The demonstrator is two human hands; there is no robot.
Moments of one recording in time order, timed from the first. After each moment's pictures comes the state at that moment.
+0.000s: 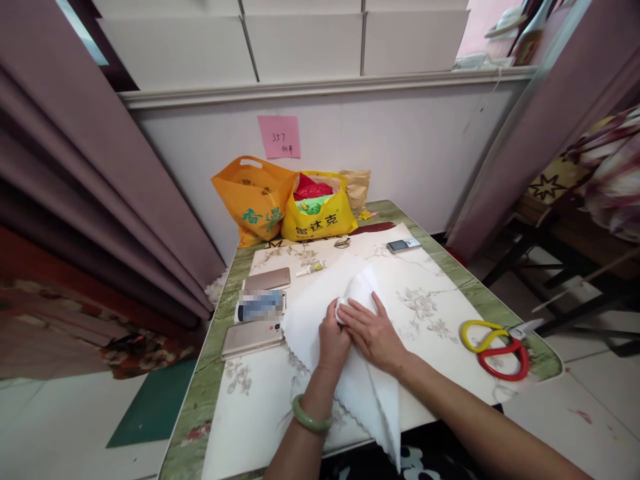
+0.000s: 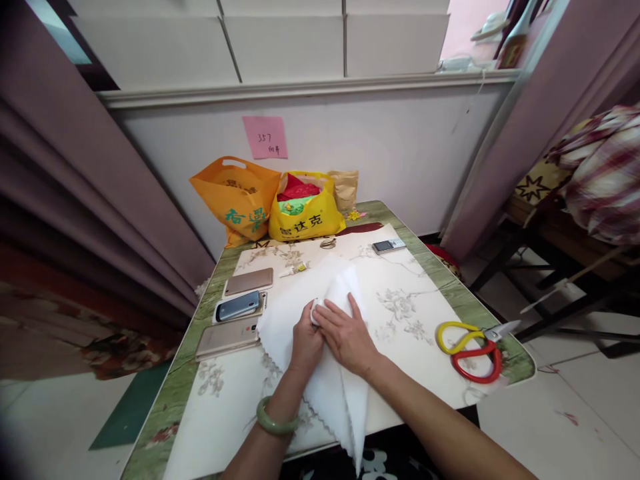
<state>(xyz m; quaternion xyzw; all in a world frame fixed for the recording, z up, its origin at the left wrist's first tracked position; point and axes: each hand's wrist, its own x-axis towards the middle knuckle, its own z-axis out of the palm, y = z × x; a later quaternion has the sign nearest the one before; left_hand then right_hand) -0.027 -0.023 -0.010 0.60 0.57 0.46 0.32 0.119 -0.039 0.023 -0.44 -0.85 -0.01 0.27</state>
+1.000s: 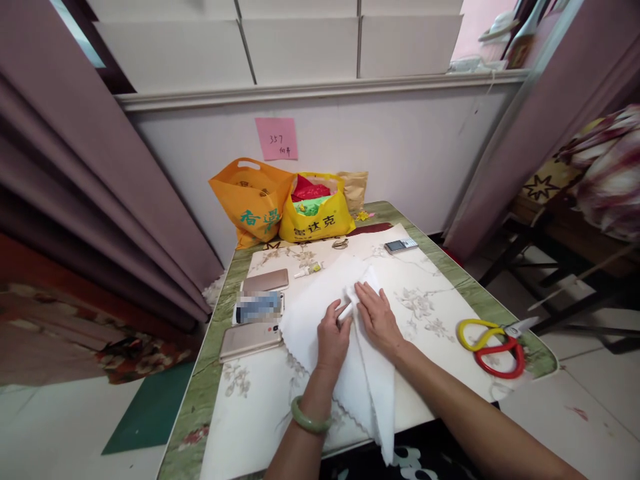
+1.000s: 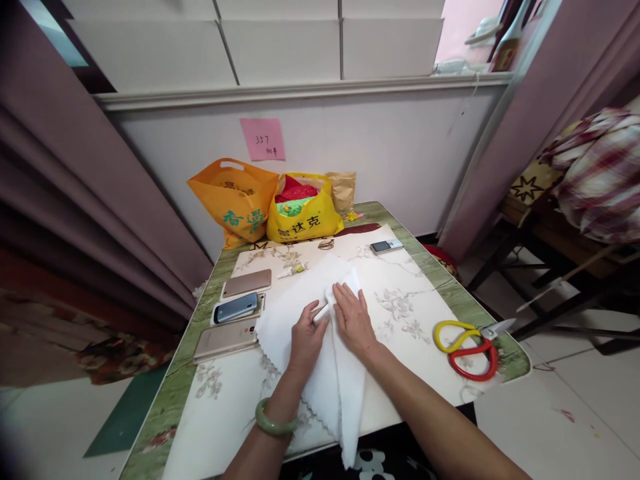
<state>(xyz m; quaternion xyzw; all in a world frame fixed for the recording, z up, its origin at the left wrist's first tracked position) -0.025 -0.025 0.003 0.61 0.54 0.47 0.36 0.124 -0.016 -0.002 -0.57 -0.75 0.05 0.34</state>
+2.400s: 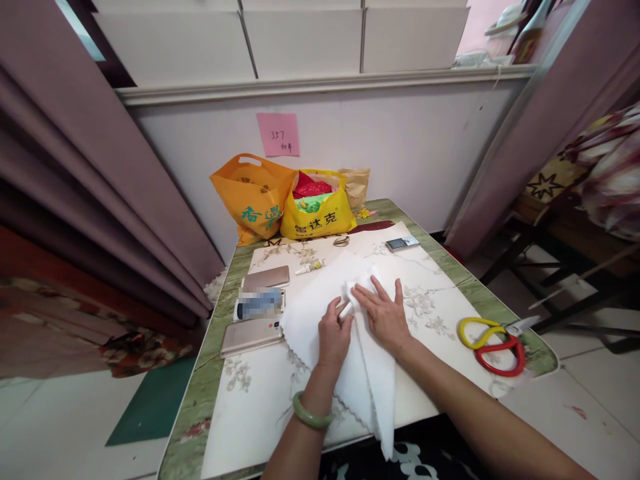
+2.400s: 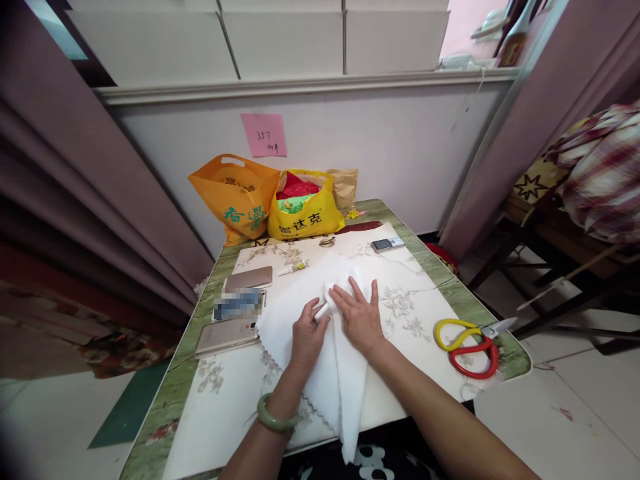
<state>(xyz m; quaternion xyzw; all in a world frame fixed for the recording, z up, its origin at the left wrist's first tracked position) -0.024 -0.026 0.001 0.62 0.55 0.46 0.33 0.131 -0.027 0.022 -0.56 -0.79 -0.05 0.26</state>
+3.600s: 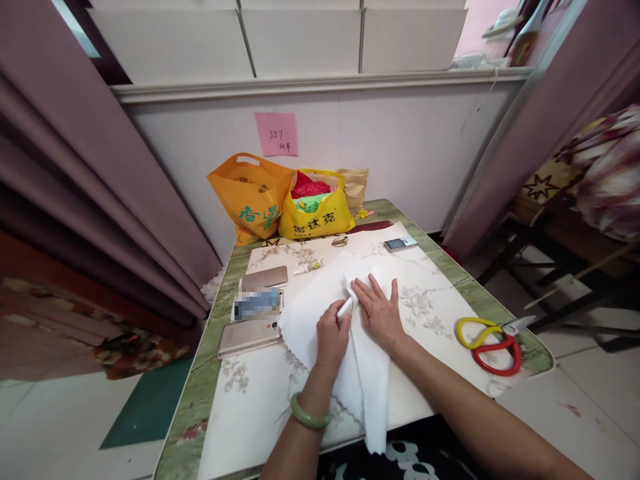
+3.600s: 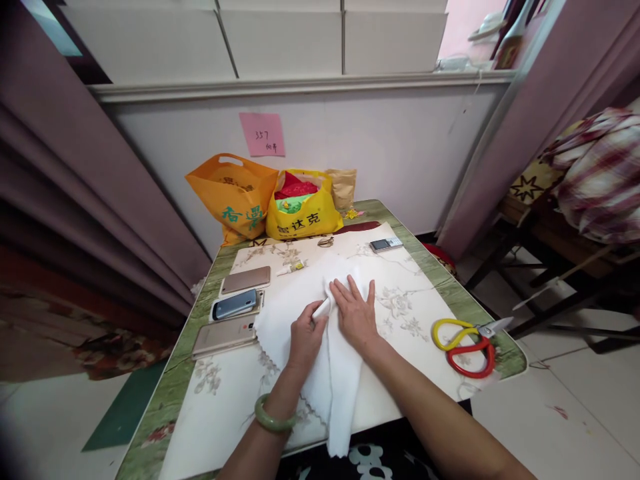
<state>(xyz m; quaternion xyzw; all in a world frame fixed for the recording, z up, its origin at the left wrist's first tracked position) -0.024 -0.025 0.002 0.63 0.54 0.46 0.31 0.128 -0.016 0.012 -0.60 -0.76 -0.06 0.24</state>
